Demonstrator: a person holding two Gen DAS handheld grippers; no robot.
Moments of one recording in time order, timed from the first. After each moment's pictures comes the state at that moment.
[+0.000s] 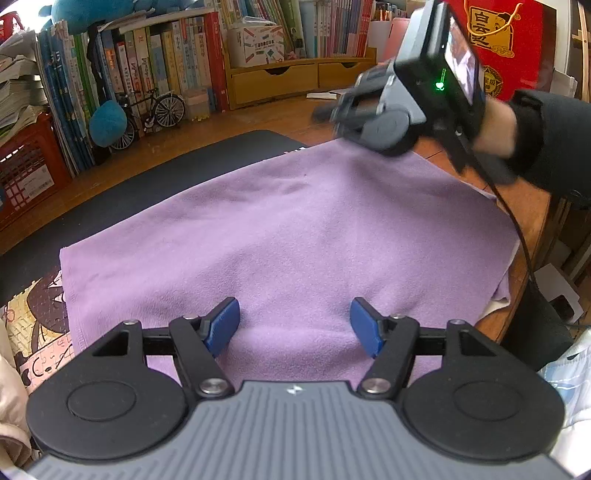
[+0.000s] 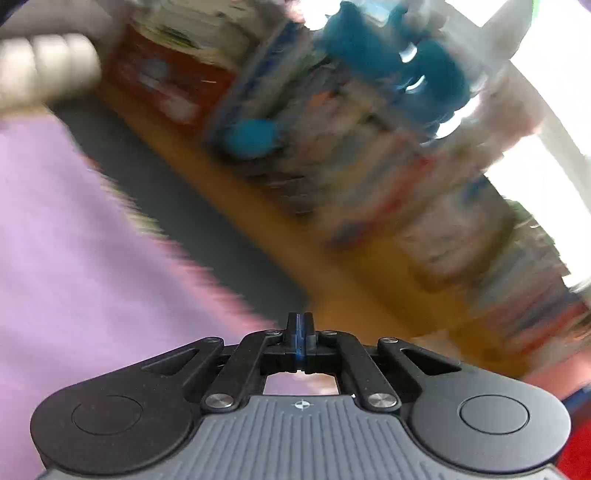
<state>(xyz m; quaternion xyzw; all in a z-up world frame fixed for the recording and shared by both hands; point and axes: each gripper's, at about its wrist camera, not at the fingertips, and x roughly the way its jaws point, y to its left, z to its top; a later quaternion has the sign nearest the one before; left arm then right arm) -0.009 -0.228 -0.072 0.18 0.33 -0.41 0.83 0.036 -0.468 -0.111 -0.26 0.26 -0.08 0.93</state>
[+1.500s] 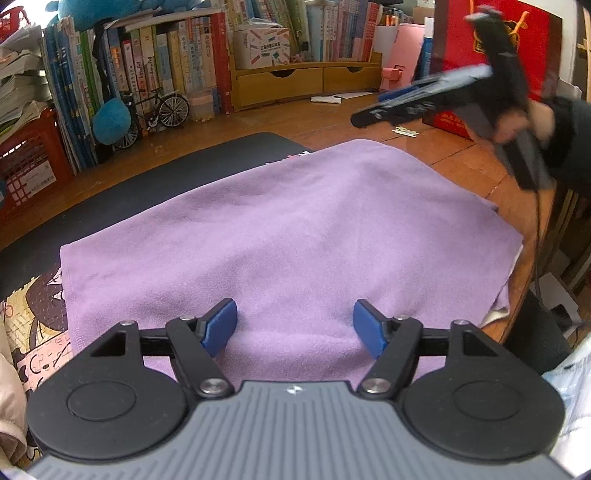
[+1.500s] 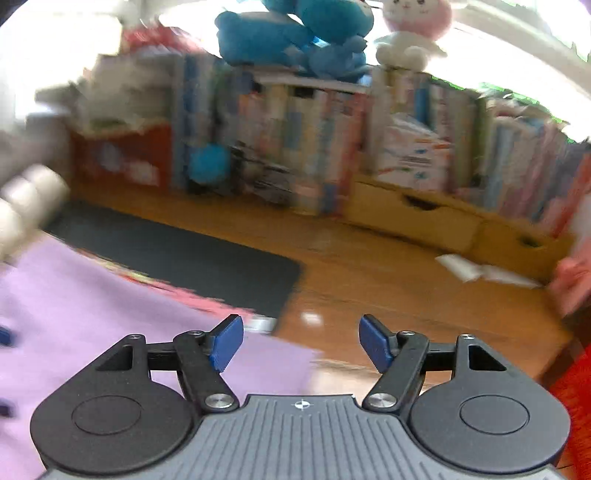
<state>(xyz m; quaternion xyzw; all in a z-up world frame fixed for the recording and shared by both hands) -0.001 -0.233 -0.068 0.17 0.34 -0.41 0.83 -0.017 -0.550 -0.070 -0.03 0.27 -0.01 0.96</state>
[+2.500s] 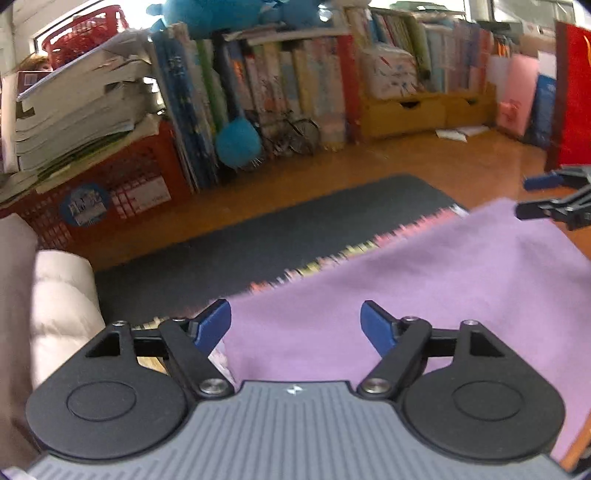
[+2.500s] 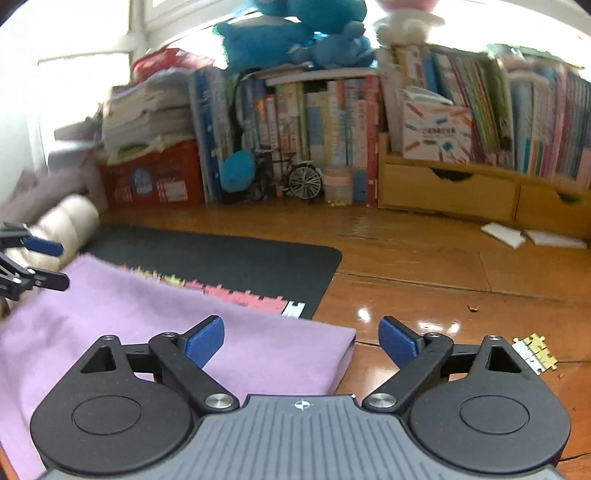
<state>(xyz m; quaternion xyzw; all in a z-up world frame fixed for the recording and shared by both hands) 0.096 -0.197 -0.044 0.16 0.31 -0.27 0.90 -0.007 -0.570 -0.097 0.05 0.27 0.03 0.96</state>
